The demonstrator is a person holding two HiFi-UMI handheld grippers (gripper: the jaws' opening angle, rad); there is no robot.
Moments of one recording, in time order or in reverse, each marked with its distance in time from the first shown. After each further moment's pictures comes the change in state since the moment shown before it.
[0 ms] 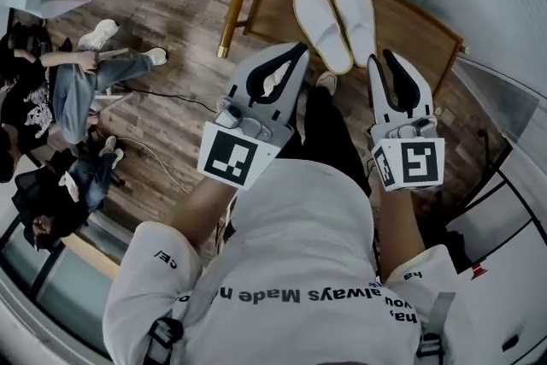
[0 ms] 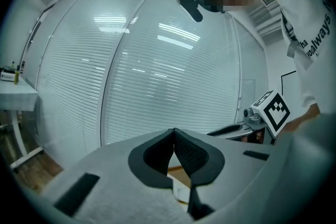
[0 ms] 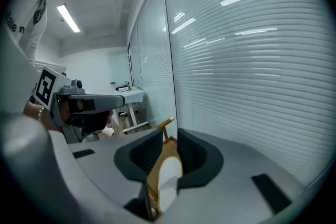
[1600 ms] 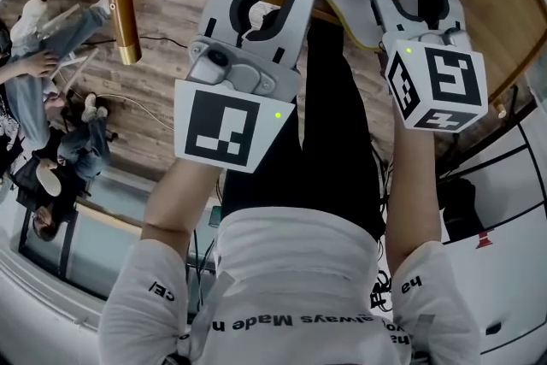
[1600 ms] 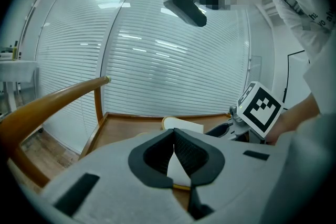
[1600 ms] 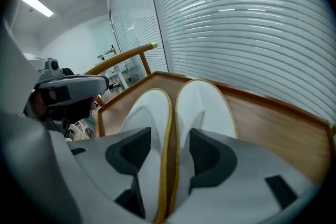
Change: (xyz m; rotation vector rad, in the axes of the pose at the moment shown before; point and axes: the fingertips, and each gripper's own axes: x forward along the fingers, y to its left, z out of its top) left arm 0.092 0.063 -0.262 -0.022 0.218 0.012; right arm 0.172 -0.043 -0.271 0.107 0.376 -0.019
